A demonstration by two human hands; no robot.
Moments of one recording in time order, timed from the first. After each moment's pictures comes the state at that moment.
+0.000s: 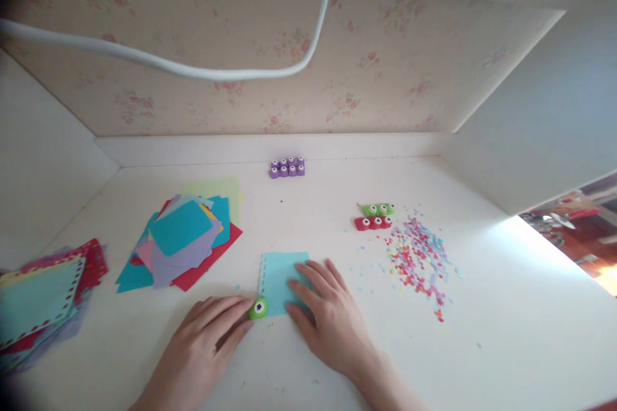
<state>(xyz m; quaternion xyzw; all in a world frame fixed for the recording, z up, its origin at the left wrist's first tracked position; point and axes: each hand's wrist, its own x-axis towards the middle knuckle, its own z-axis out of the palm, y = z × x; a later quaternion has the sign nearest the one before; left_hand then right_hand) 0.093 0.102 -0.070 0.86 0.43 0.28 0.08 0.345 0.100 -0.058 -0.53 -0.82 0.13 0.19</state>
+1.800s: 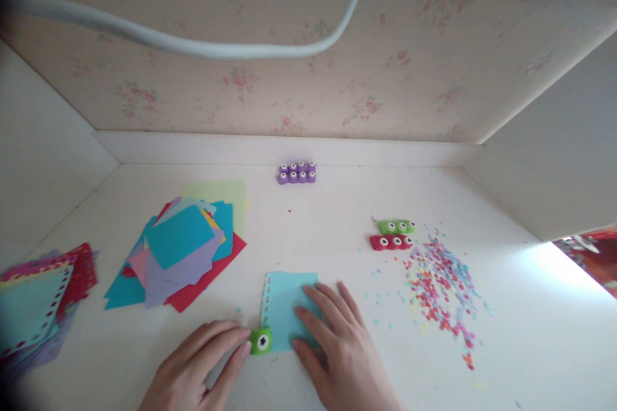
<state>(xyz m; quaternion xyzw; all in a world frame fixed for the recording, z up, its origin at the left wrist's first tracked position) 0.094 0.111 -0.065 0.82 0.46 0.32 0.13 0.350 0.106 -0.063 -0.50 -0.85 0.07 0.14</state>
